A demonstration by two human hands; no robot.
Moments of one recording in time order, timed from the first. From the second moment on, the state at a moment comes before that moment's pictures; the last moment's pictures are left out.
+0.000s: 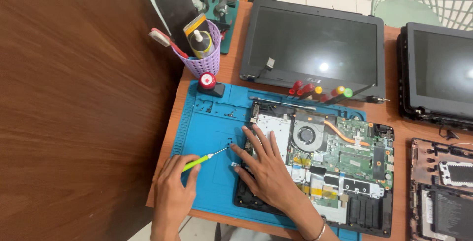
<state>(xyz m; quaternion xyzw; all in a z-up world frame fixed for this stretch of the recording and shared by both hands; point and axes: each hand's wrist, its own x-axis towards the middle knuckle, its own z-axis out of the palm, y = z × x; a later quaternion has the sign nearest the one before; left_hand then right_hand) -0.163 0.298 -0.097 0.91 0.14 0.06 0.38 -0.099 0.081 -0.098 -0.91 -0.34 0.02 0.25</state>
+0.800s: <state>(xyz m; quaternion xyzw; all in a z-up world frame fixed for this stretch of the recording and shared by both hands) -0.165 0.308 -0.097 0.91 0.11 0.10 0.39 -0.100 0.081 -0.096 -0.91 -0.33 0.02 0.24</state>
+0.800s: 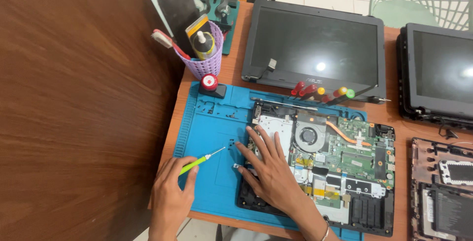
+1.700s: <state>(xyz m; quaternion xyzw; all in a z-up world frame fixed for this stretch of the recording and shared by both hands) -0.088 0.154 -0.101 0.93 0.00 -0.03 0.36 -0.105 -0.123 -0.089 -0.95 -0.01 -0.09 0.30</state>
